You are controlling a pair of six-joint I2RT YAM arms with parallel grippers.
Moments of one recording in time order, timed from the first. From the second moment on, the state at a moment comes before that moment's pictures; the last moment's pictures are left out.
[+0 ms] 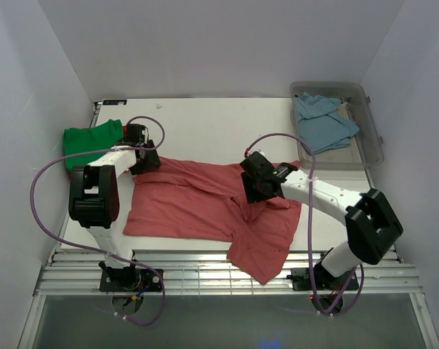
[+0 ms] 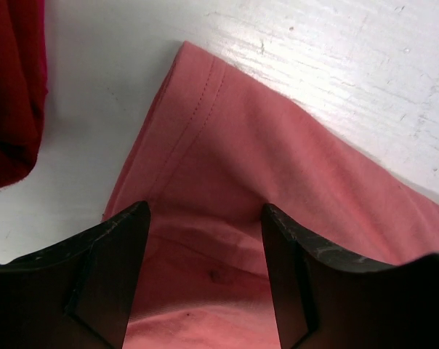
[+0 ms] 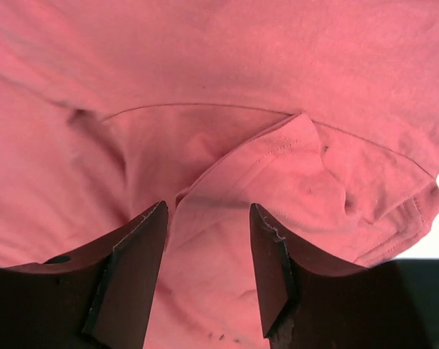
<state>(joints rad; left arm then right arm) -0.05 1.82 1.17 -0.36 -0.11 -0.36 0.79 1.49 1.04 -0.64 0.22 0.42</state>
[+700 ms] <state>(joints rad) -0.05 1.77 1.14 -0.36 -0.10 -0.36 0.79 1.35 0.98 -0.74 0.32 0.45</state>
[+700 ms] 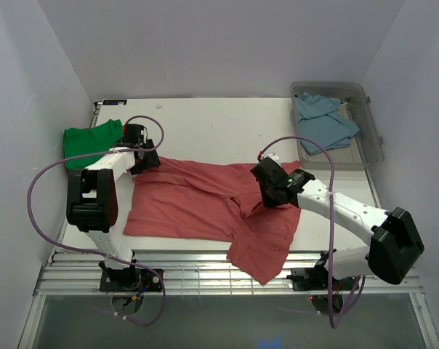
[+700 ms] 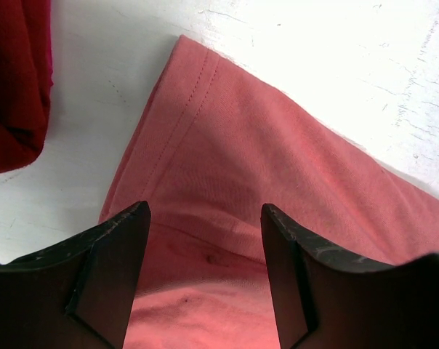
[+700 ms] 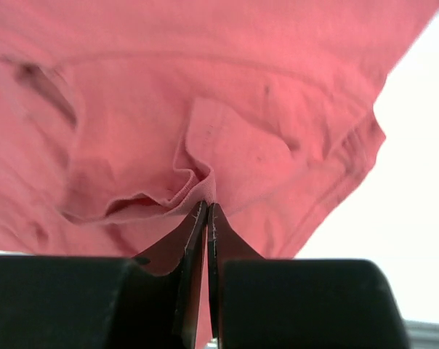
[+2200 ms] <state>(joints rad) -0.05 1.82 1.20 -0.37 -0.06 -0.39 0.65 1.57 1.01 -0.68 0.10 0.43</state>
